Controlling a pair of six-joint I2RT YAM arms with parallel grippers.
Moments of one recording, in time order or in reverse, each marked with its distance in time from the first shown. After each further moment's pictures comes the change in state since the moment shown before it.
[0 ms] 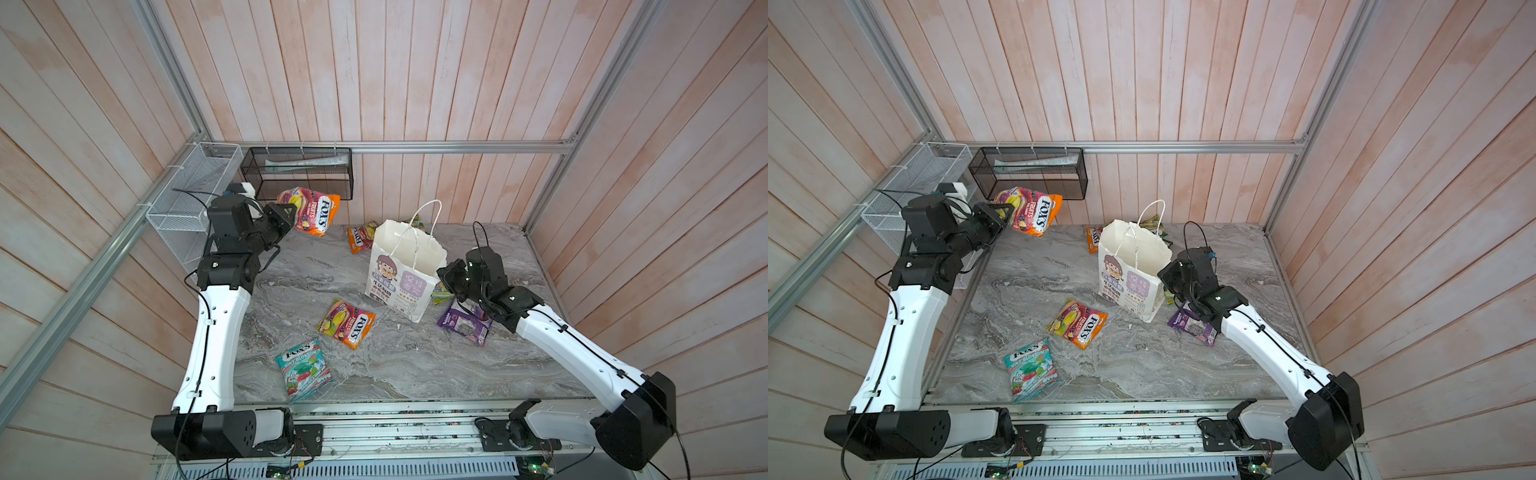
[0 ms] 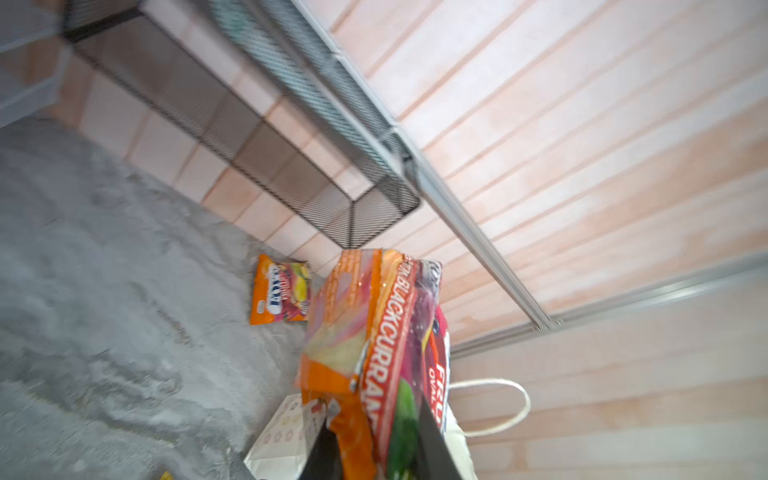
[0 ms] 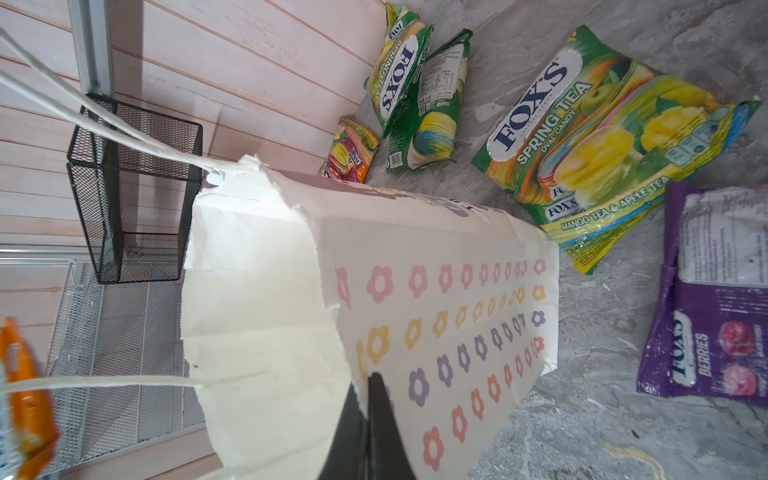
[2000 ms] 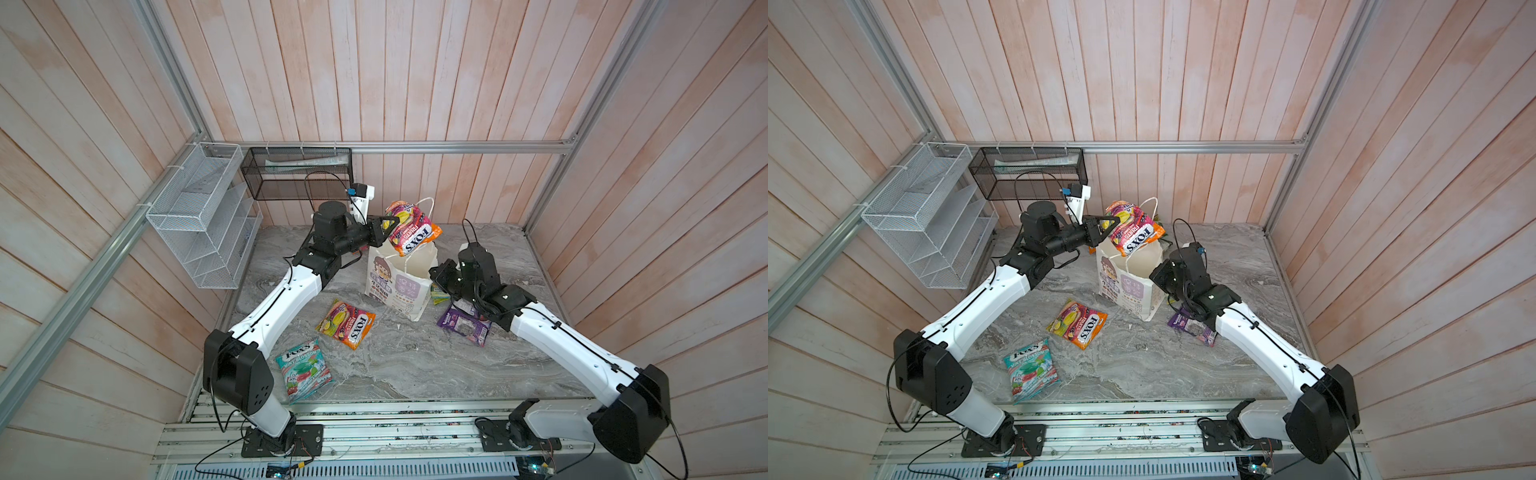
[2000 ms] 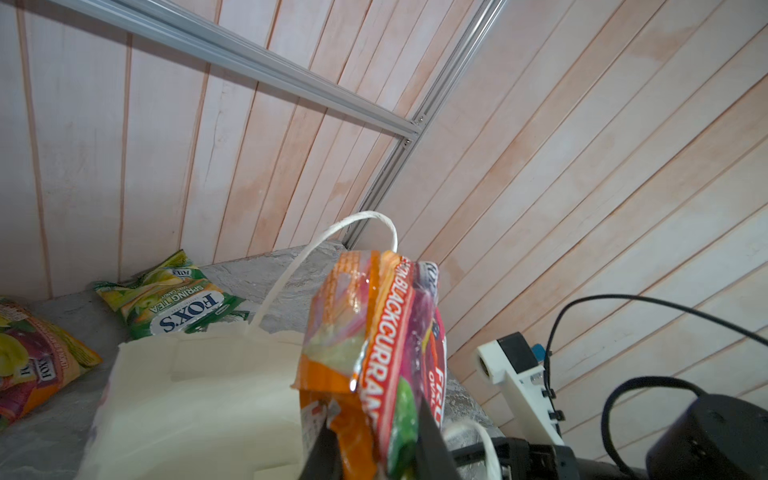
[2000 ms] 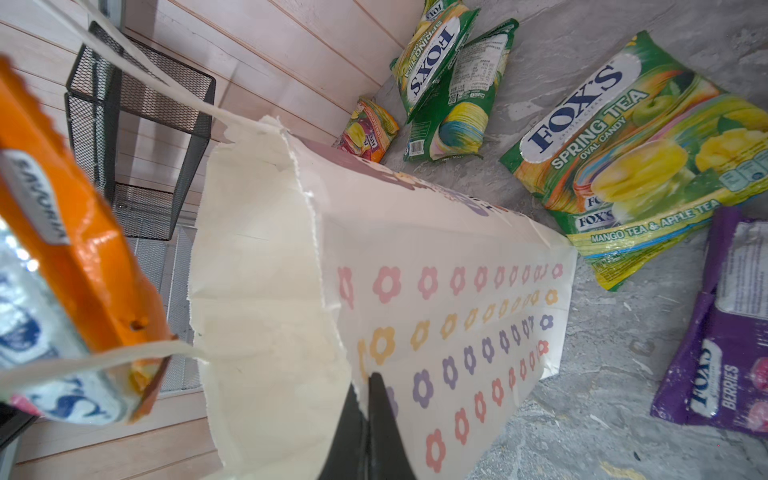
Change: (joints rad) left arm -0.426 0.259 -0.166 0.515 0.171 0.301; right arm 0.048 0.037 0.031 0.022 -0.001 -0.114
